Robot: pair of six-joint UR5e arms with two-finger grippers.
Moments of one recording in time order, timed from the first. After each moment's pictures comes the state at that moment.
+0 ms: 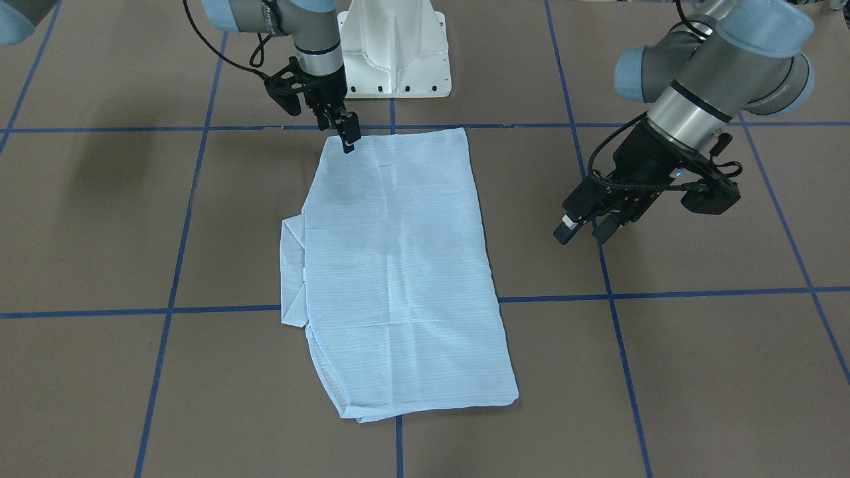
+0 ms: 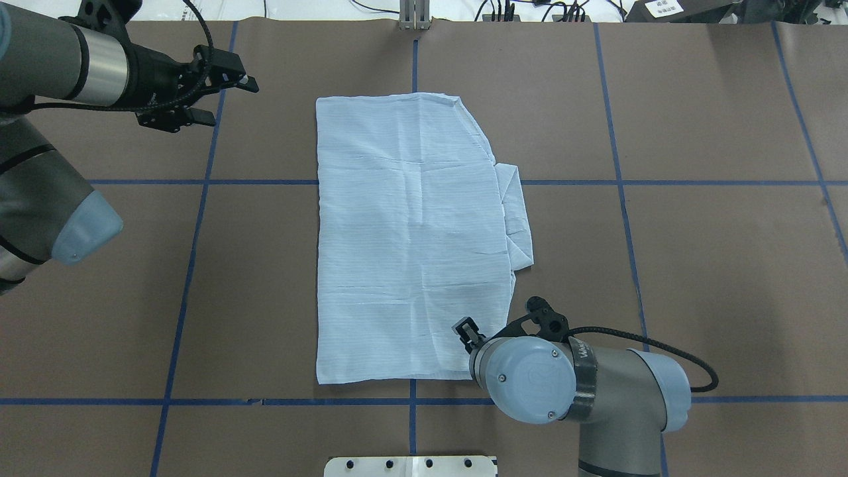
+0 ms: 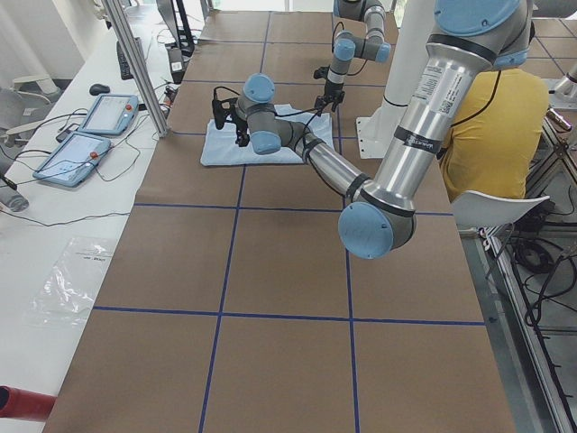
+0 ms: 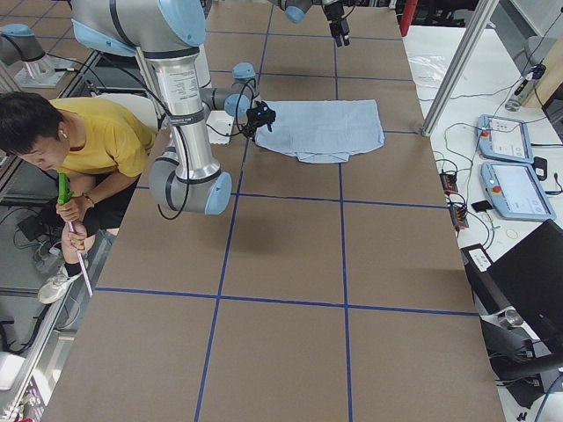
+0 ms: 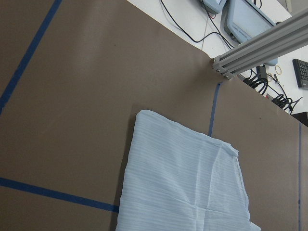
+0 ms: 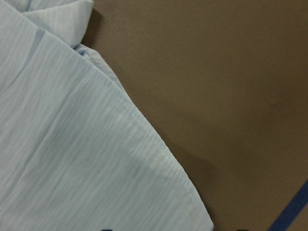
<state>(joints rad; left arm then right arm) -0.94 -1.97 -1.75 -2.26 -2.06 -1.55 0.18 -1.14 1.94 -1.56 1.52 2.43</state>
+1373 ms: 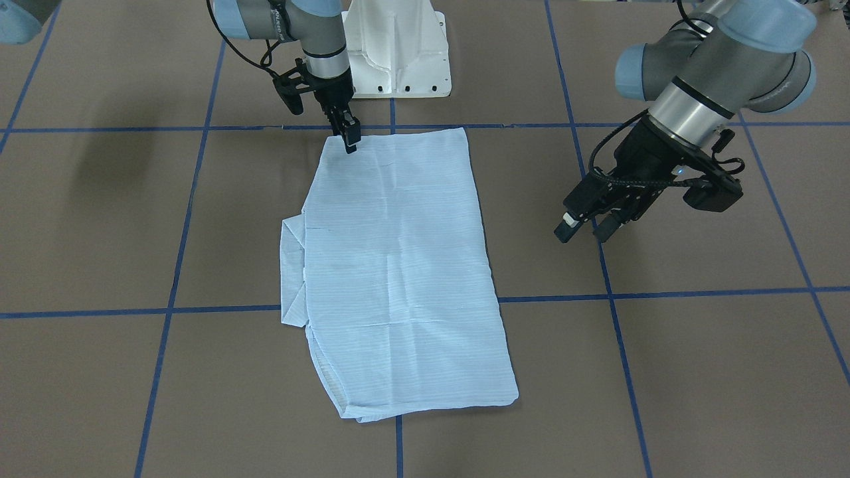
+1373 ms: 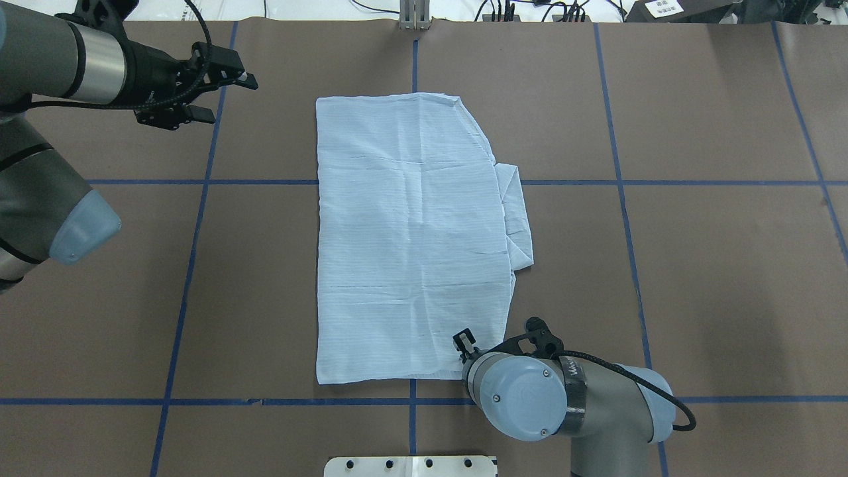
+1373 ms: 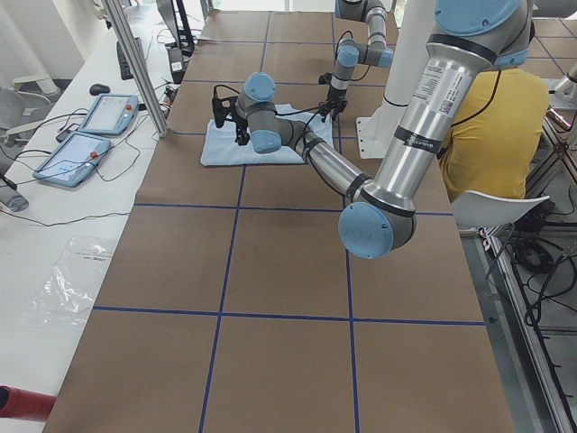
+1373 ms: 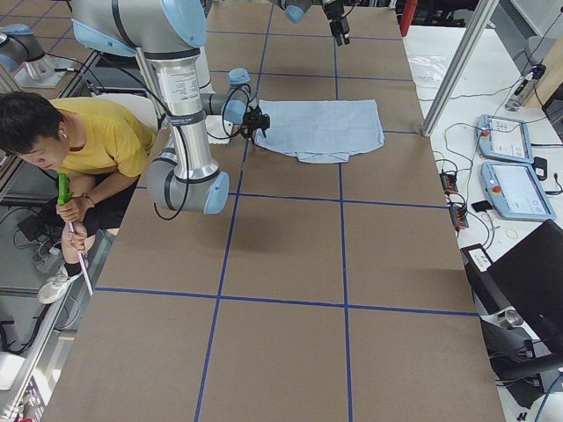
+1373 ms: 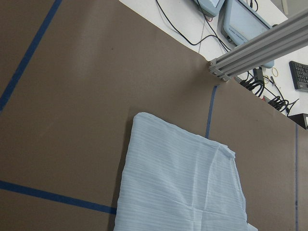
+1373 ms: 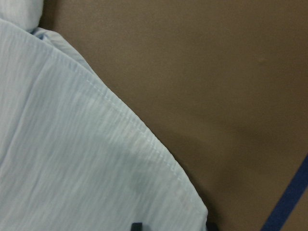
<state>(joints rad) -0.94 -1.97 -1.76 -2.26 -2.06 -1.55 0.15 -1.15 1.89 -1.48 1.50 2.53</state>
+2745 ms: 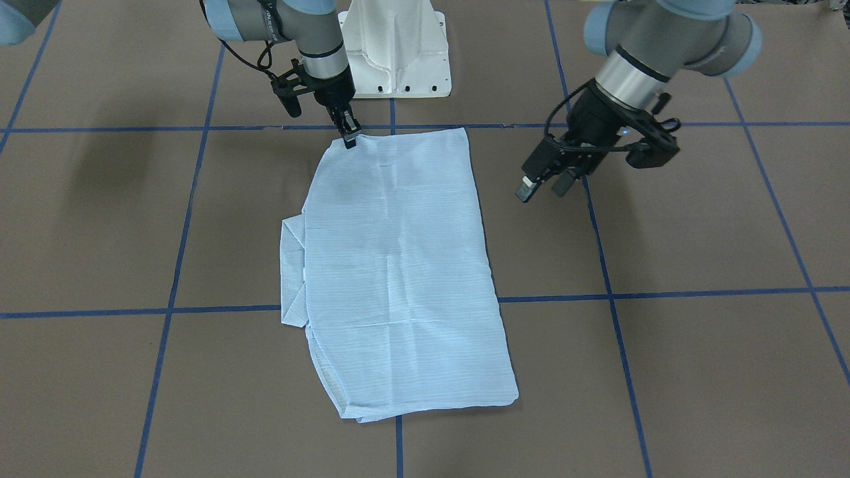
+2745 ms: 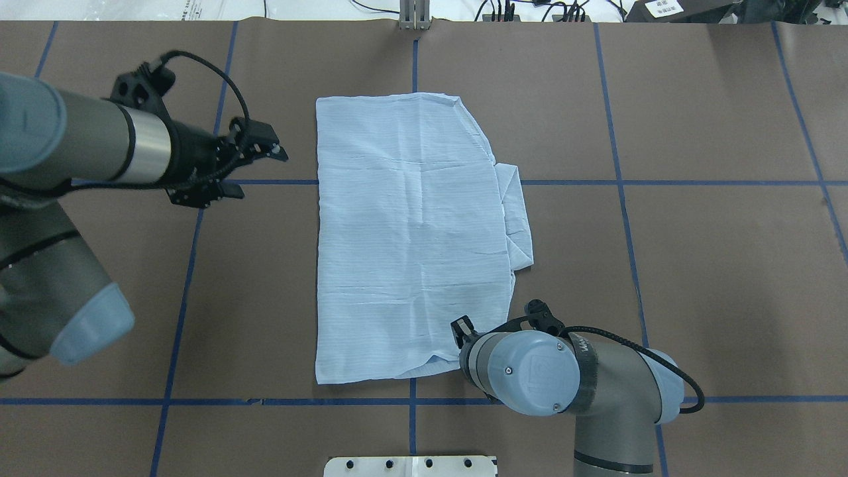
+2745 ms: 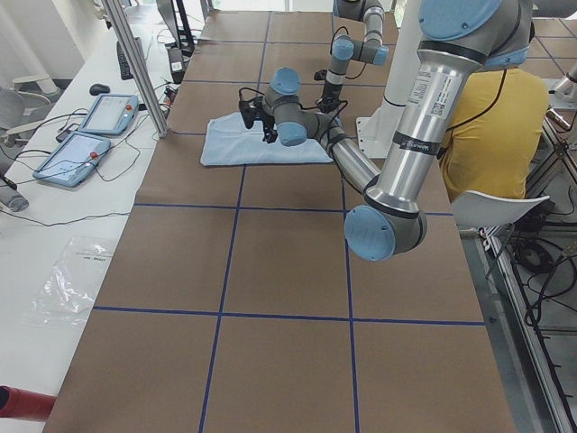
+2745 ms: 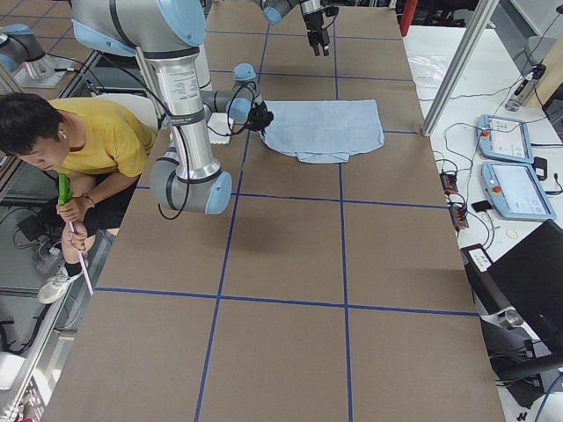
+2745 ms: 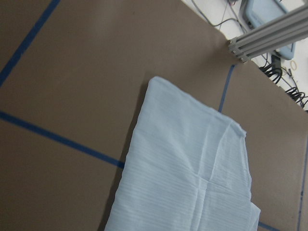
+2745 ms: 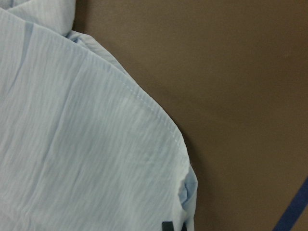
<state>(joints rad) -0.71 -1.90 -1.98 -2.02 -1.91 -1.73 0.20 -1.14 1.91 -1.44 1.56 2.53</state>
